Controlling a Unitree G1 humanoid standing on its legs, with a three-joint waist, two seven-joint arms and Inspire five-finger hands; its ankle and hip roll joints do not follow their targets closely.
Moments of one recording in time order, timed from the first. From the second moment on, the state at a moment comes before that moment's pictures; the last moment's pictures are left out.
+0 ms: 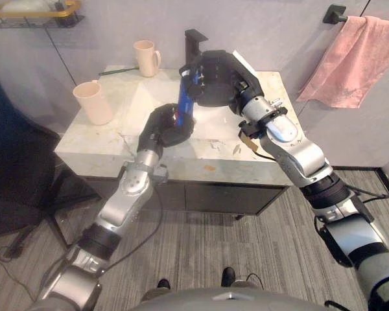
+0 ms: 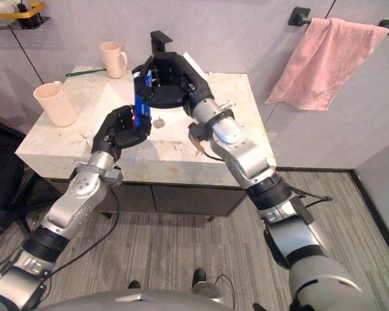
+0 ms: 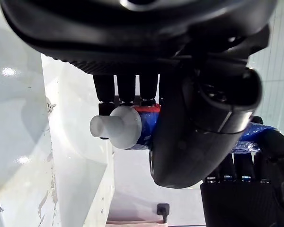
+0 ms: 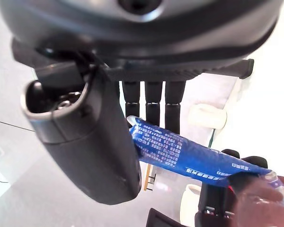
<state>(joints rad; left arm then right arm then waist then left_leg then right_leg) -0.31 0.43 -0.36 -0.01 -0.42 0.00 0.29 -0.76 -0.49 0.42 0.03 0.52 0.10 0.01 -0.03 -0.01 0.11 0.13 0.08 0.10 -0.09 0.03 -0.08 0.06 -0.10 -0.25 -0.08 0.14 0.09</state>
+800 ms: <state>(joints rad) -0.30 0.38 -0.29 -0.01 -0.41 -0.02 0.34 -0.76 -0.55 0.42 0.03 0.48 0.10 0.01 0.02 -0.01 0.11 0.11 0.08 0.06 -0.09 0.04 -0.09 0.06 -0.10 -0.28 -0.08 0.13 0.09</state>
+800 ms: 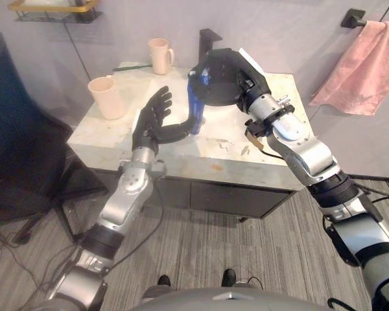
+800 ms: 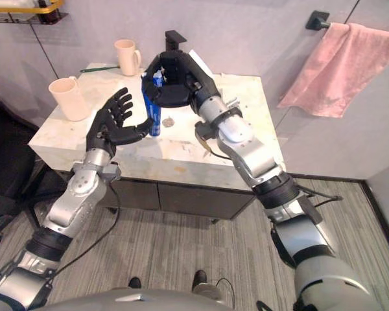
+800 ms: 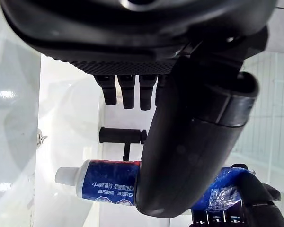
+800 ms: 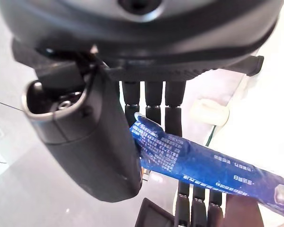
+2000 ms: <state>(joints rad) -0.05 0.38 -0.02 -0.13 -0.44 -0.12 0.41 -0.92 -0.71 0.36 0.03 0.18 -0.05 -0.19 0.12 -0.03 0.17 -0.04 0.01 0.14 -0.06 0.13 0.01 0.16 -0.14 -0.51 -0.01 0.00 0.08</state>
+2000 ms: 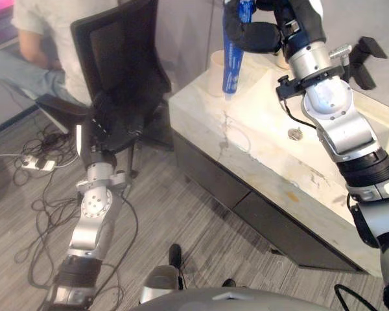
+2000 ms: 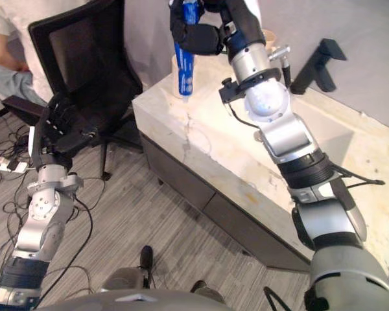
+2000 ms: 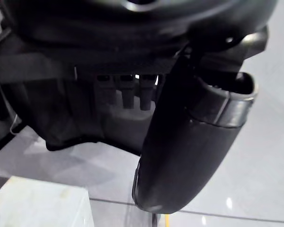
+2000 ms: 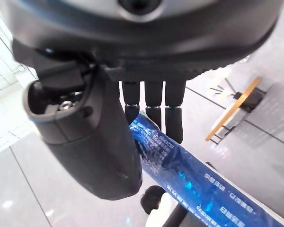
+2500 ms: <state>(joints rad) 0.00 0.45 -0.07 -0.09 -0.48 -0.06 0.33 -0.93 -0.76 0.27 0.03 -0.03 -0.20 -0.50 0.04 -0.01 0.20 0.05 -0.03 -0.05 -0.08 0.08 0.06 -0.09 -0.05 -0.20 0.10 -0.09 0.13</state>
